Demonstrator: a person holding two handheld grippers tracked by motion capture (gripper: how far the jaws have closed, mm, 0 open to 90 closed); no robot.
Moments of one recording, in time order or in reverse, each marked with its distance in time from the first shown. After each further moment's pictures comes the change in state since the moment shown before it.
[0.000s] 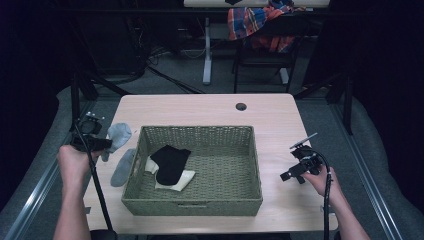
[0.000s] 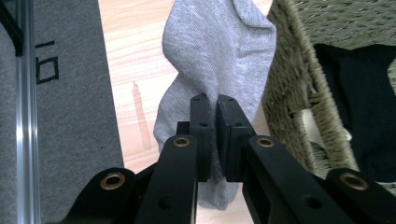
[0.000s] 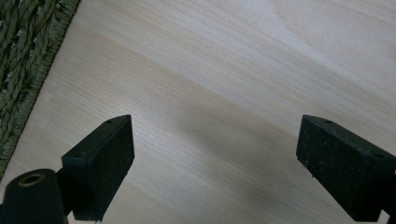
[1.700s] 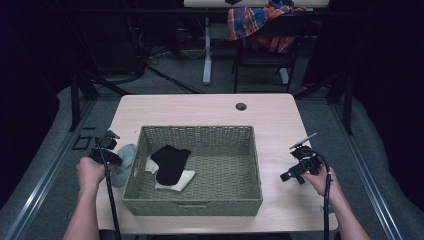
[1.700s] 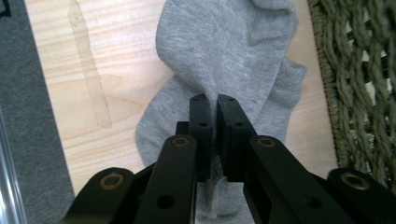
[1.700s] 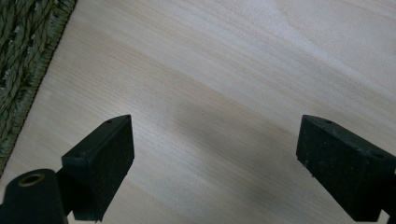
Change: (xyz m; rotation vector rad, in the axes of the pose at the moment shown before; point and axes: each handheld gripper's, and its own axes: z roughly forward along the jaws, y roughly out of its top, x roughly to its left) left arm 0.008 -0.026 0.099 0.235 -0.051 -0.033; right arm 0.000 0.000 0.001 0.015 -0.002 -0.005
